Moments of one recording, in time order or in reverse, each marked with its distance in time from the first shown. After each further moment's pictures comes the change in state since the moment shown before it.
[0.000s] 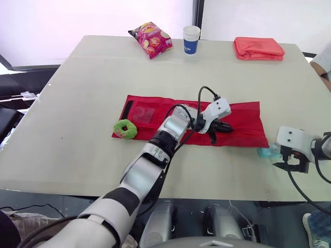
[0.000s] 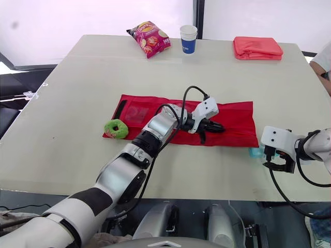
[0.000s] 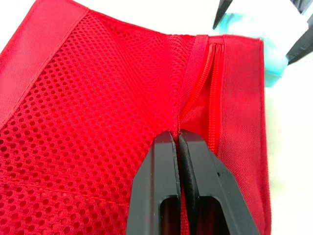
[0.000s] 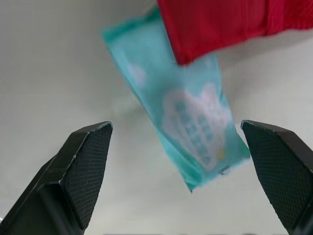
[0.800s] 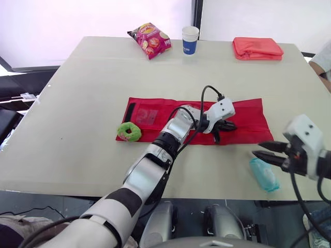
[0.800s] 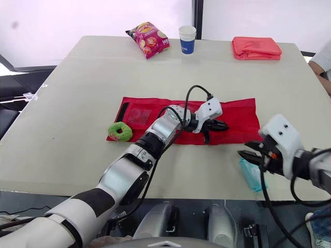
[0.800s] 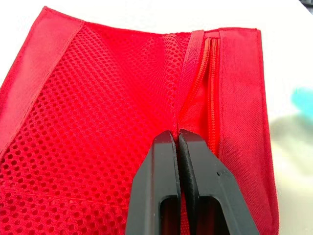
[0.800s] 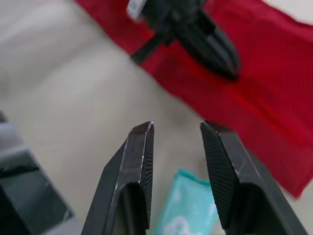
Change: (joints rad) left arm 0.001 -0.012 -0.003 0.025 0.013 -0.117 0.034; right arm -0.070 0.533 -0.573 -0.696 0.408 0.991 -0.267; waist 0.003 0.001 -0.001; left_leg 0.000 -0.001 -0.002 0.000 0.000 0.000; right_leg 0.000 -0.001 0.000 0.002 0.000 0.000
